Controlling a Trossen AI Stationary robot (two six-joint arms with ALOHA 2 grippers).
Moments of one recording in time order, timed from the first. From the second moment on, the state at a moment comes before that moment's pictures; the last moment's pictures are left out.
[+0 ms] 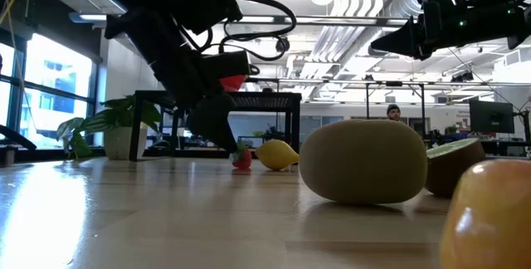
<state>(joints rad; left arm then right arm) -0.15 1.76 0.93 -0.12 -0.58 -0.27 -0.43 0.60 0.23 0.35 -0.02 -0.11</state>
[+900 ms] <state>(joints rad) -0.15 1.76 0.93 -0.12 -0.58 -0.27 -0.43 0.60 0.23 0.35 -0.02 -0.11</state>
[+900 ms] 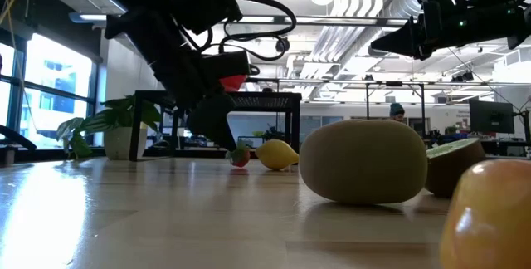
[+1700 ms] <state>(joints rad) -0.15 1.76 0.93 -0.12 -0.58 -0.27 -0.43 0.60 0.23 0.35 -0.02 -0.11</state>
